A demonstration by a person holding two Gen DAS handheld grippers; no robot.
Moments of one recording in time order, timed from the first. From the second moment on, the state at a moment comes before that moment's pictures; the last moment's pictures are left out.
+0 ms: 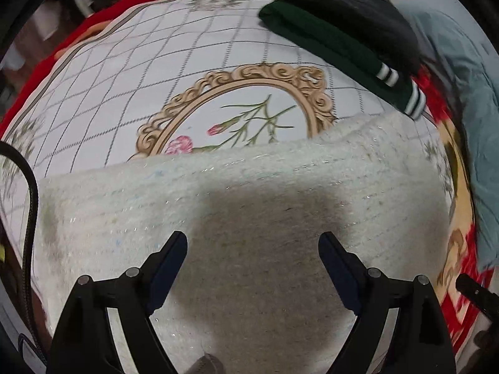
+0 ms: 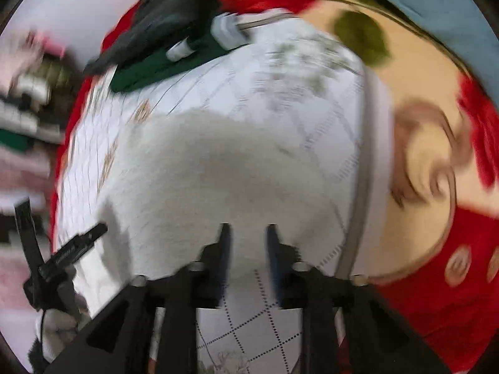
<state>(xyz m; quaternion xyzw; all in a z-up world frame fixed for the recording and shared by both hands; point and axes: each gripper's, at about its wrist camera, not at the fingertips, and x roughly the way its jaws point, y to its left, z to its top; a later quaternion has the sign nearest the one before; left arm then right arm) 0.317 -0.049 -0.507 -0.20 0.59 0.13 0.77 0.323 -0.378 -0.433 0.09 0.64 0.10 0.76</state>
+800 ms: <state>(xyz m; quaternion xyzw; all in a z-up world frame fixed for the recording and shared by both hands) 0.332 -0.017 -0.543 -0.24 0.59 0.17 0.75 0.446 -0.165 -0.526 -0.04 0.76 0.18 0.62</state>
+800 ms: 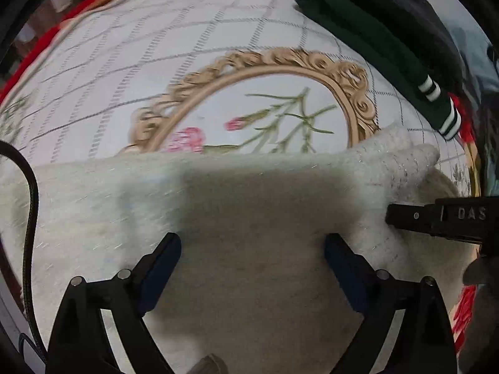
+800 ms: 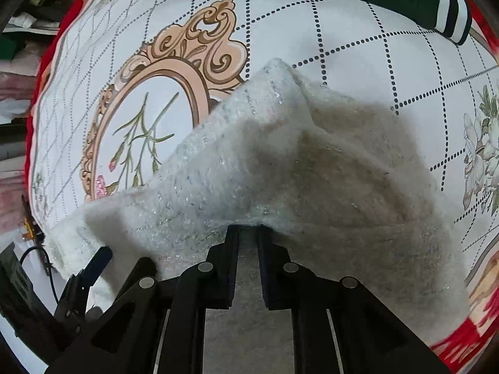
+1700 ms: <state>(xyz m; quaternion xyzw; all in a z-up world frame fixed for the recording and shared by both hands) 0.130 0.101 -0.543 -0.51 0.39 0.34 0.69 0.375 -0.234 -0.493 0.04 0.73 0.21 0.65</state>
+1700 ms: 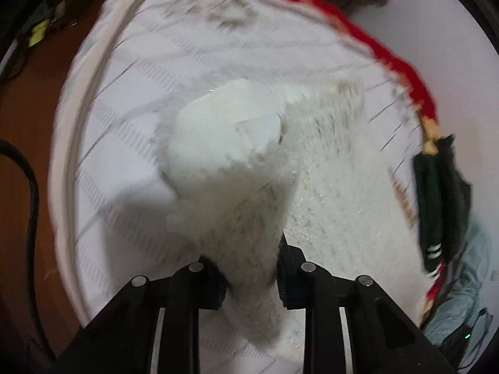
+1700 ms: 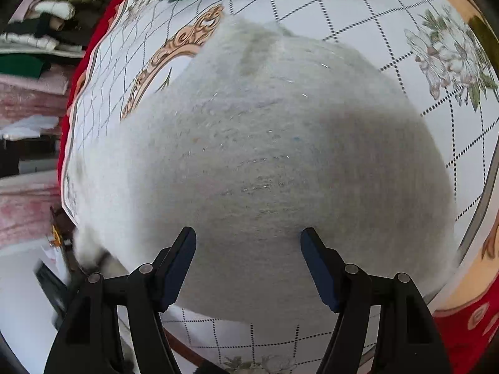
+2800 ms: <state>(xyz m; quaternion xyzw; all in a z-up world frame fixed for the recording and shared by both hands) 0.143 0.142 -0.469 -0.40 0.33 0.33 0.79 0.399 -0.124 -0.538 -0.01 0.77 0.23 0.60</state>
